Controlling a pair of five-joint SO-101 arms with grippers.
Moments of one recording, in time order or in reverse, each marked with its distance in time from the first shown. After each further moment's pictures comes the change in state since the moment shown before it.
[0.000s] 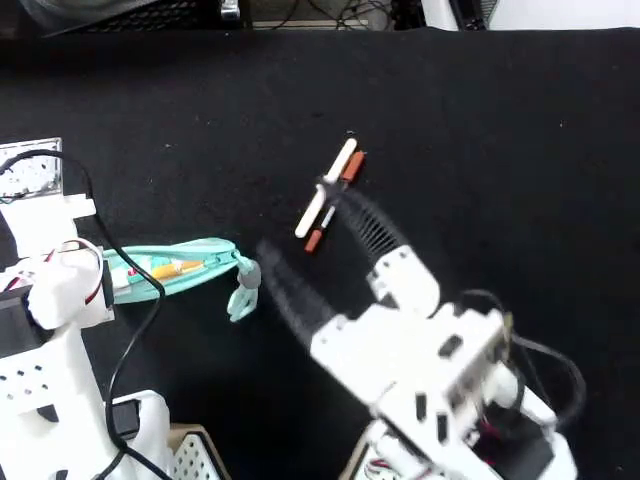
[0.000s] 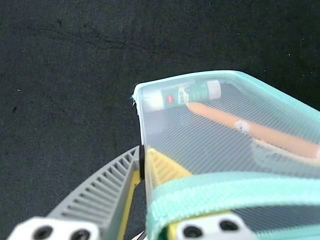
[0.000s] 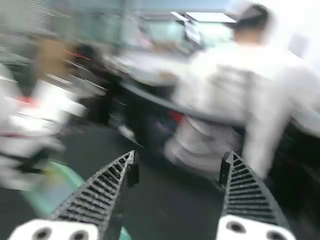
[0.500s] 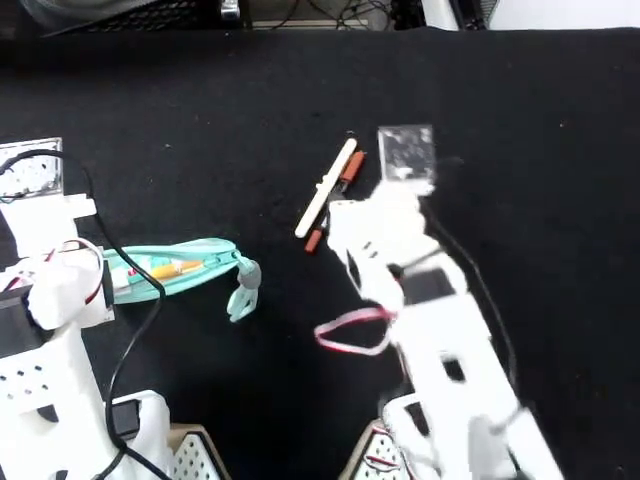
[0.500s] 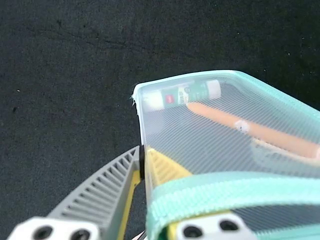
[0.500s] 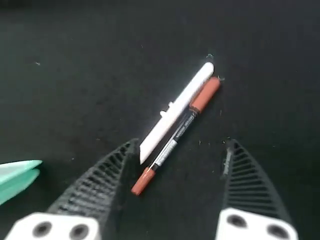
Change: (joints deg) left arm 0.4 0.2 0.0 0.0 0.0; right arm 23.8 48.3 8.4 -14.7 -15.7
